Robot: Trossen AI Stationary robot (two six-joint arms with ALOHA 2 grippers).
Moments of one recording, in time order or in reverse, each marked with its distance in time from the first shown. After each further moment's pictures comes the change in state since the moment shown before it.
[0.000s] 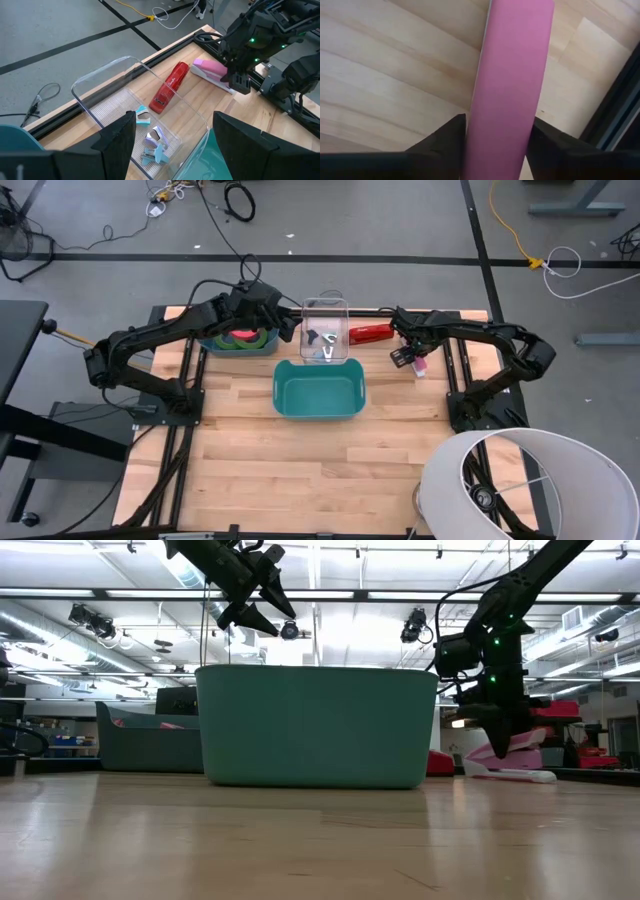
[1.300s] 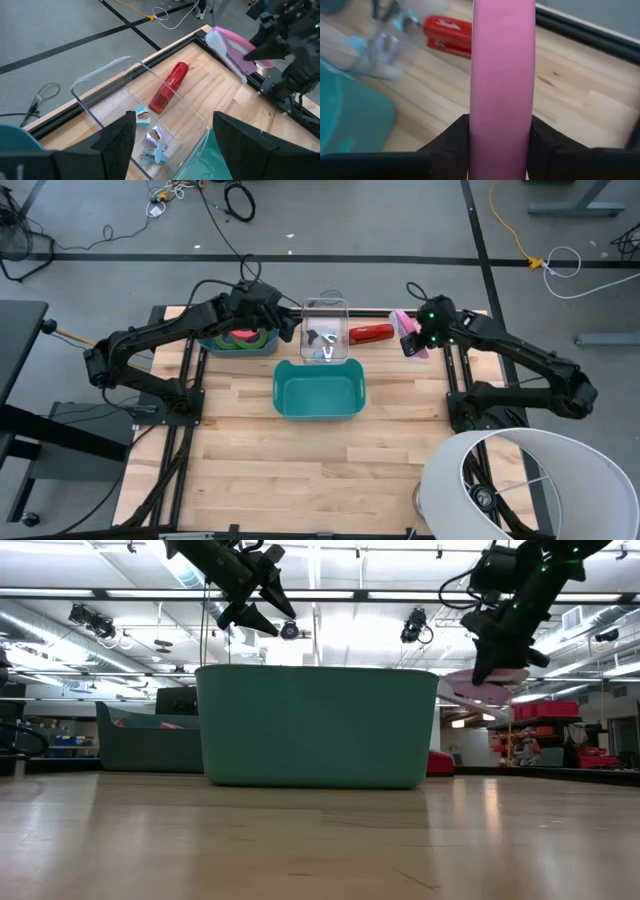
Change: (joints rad) left arm 0.000 0.000 0.000 0.000 0.000 -0.002; right arm 0.003 -0.474 0.000 0.072 -0.177 0.000
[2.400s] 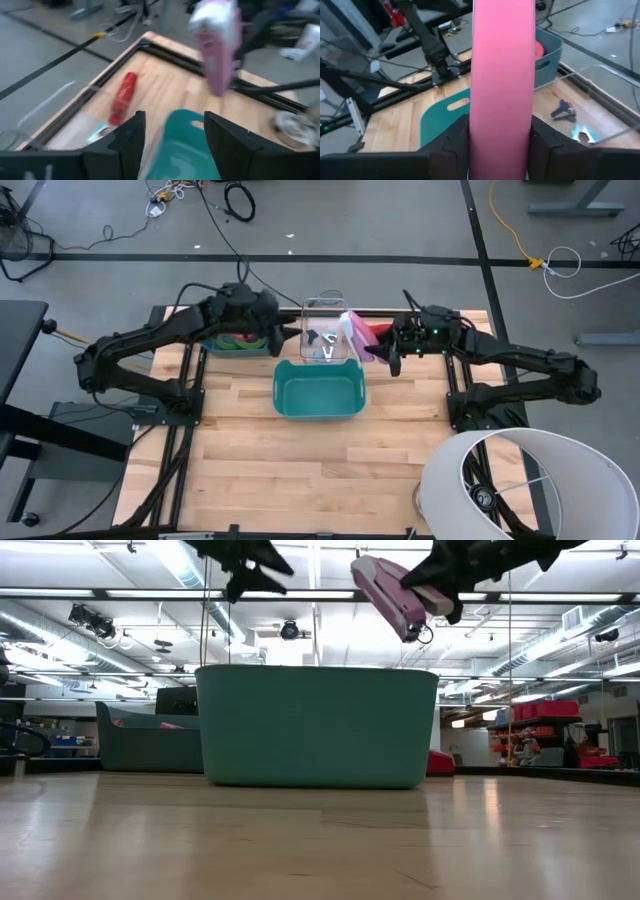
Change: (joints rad) left arm -0.060 -0.094 0.000 0.021 0.181 0.184; right arm 0.359 0.000 0.001 0.642 -0.232 -0.110
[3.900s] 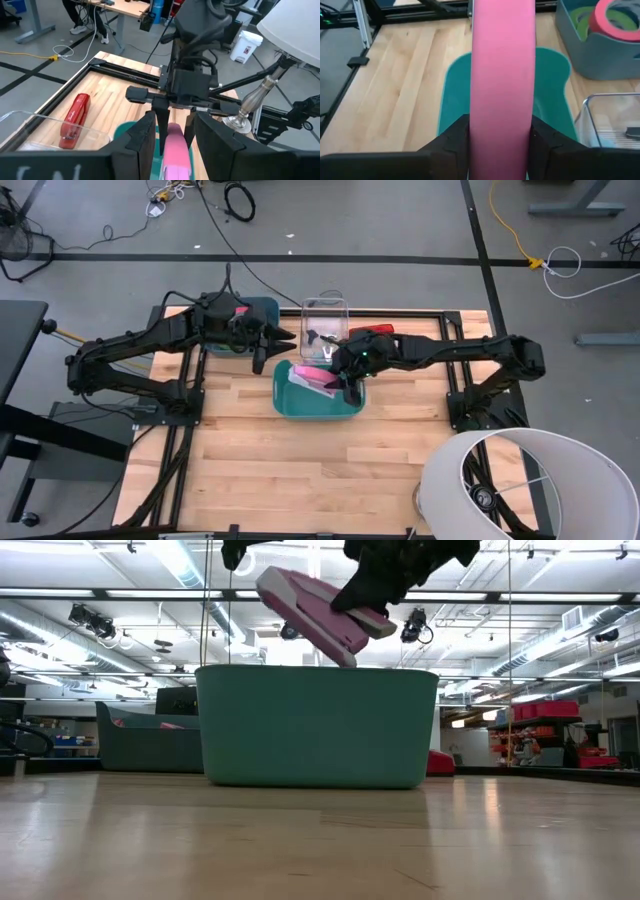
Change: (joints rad) left arm -0.130 -0.108 0.000 0.028 0.088 -0.006; right arm 0.241 0.525 0.376 -0.175 0.000 -0.269
